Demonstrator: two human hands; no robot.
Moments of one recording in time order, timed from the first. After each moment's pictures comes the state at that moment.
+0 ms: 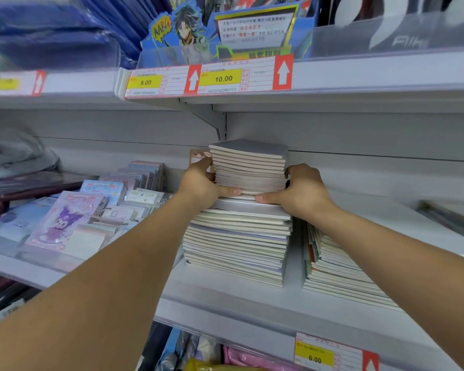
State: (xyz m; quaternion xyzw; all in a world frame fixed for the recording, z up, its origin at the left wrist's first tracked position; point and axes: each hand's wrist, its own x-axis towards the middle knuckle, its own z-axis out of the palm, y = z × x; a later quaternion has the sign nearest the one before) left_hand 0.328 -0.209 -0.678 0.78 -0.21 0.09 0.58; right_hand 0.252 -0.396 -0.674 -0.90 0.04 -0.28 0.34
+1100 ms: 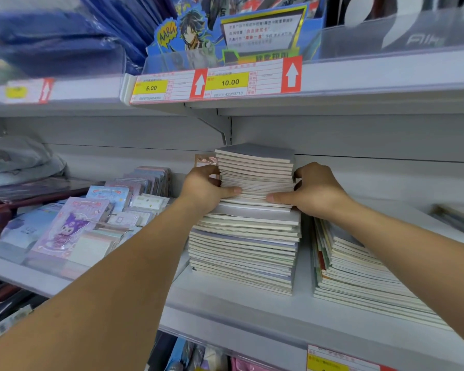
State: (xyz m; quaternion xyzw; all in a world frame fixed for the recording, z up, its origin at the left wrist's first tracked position) left_hand 0.345 -0.205 -0.681 0.77 -0.20 0.11 0.59; right_hand 0.258 -0.413 -0.662 -0.92 0.03 -0.24 0.32
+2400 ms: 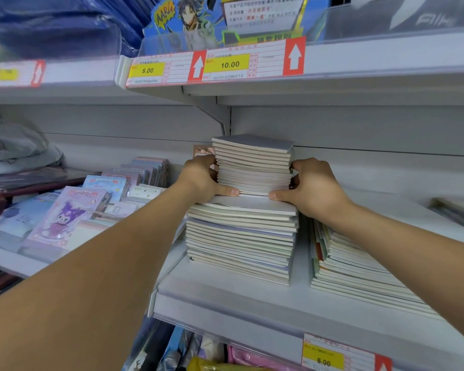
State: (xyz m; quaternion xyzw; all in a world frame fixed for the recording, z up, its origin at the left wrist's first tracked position) left_hand 0.342 -0.198 -0.670 0.88 -0.22 0.10 0.41; right_hand 0.249 -0.403 -0.675 -0.92 0.00 -0.30 0.25
